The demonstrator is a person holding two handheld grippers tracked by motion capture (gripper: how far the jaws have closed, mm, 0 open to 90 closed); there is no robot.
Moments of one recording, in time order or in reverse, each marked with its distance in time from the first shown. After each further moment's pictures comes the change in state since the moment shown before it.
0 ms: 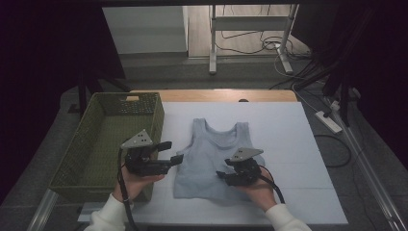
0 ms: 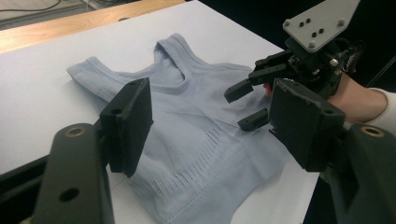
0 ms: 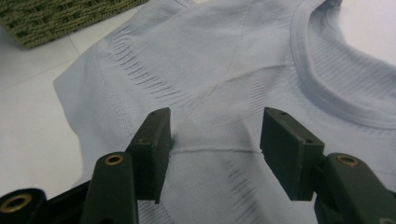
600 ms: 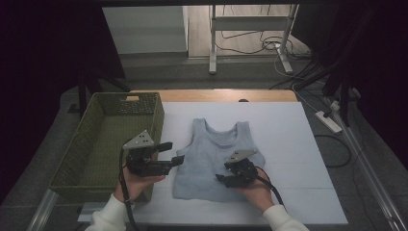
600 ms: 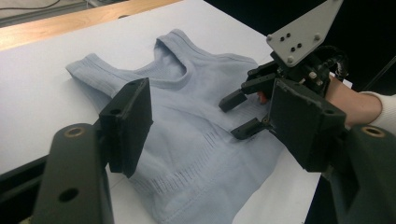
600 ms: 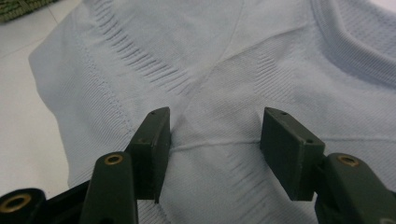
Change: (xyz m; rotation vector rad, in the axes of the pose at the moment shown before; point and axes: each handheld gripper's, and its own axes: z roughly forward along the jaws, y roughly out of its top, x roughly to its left) left arm -0.001 -0.001 0.004 0.012 0.002 0.005; right arm -0.001 -0.009 0.017 0.092 0.000 0.016
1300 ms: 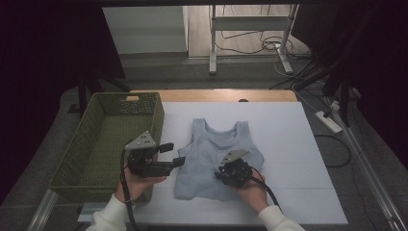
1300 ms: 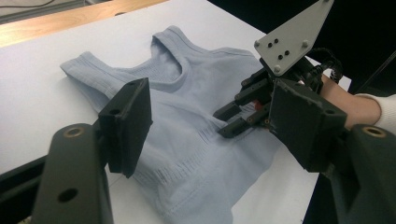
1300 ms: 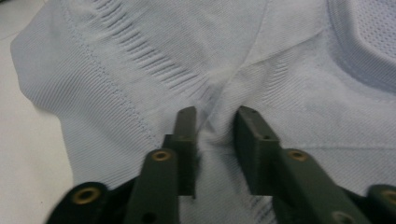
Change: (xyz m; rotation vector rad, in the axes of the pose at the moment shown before) left arm -0.001 -0.001 0.002 0.009 -0.006 0.005; right arm 0.007 0.007 0.011 0.046 -0.018 -0.027
